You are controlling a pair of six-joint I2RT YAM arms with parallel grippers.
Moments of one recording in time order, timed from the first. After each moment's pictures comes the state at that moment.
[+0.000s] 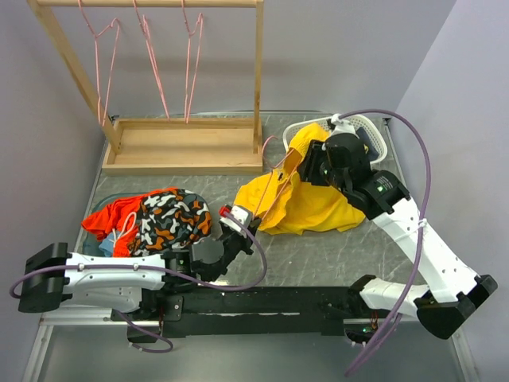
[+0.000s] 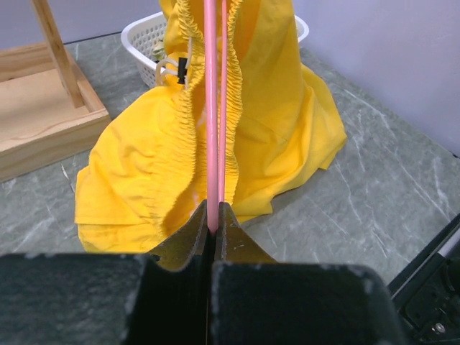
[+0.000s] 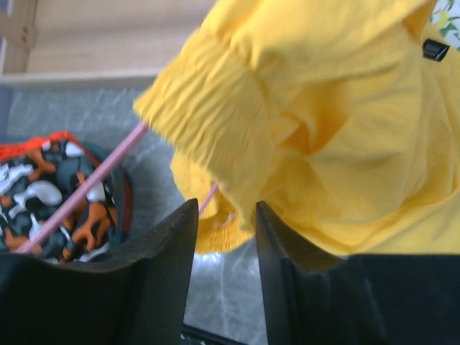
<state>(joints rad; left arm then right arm) -1.38 1.07 0.59 0.45 -0.73 -0.17 0.60 1.14 1.36 -0.76 0.25 0.53</state>
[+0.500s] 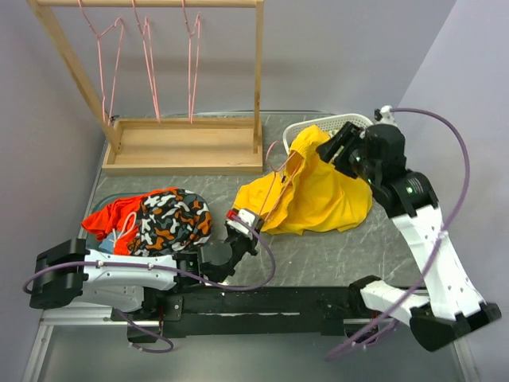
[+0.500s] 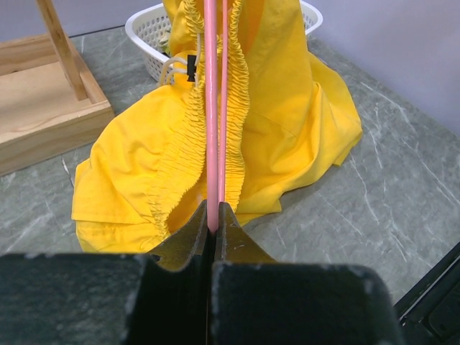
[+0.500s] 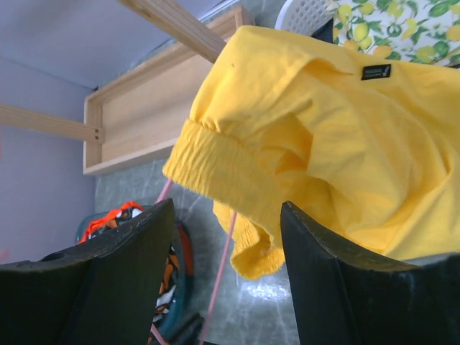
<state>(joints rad) -1.38 1.18 0.55 0.59 -0.77 -0.15 0.37 1.06 1.39 -0.78 0.11 0.71</state>
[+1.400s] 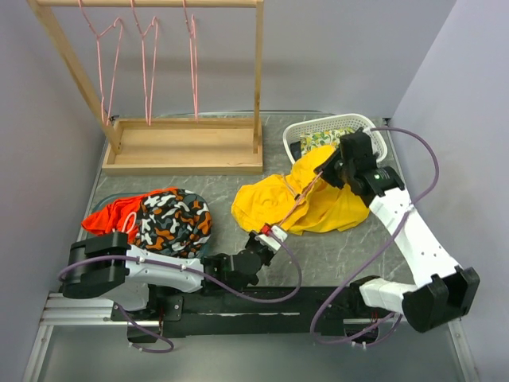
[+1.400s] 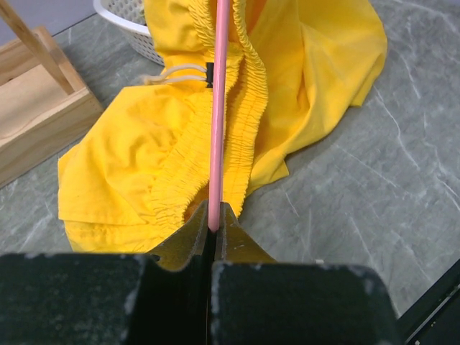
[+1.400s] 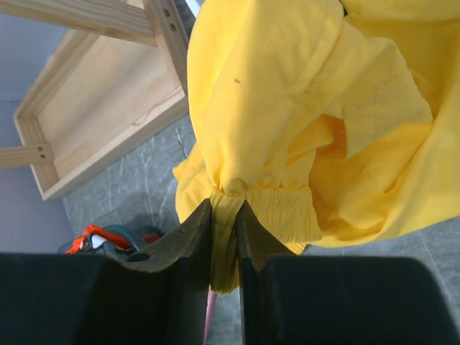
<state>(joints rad) -1.44 1.43 0.64 0.62 -0.82 -0.02 0.31 1.21 1.21 -0.71 0.09 0.91</state>
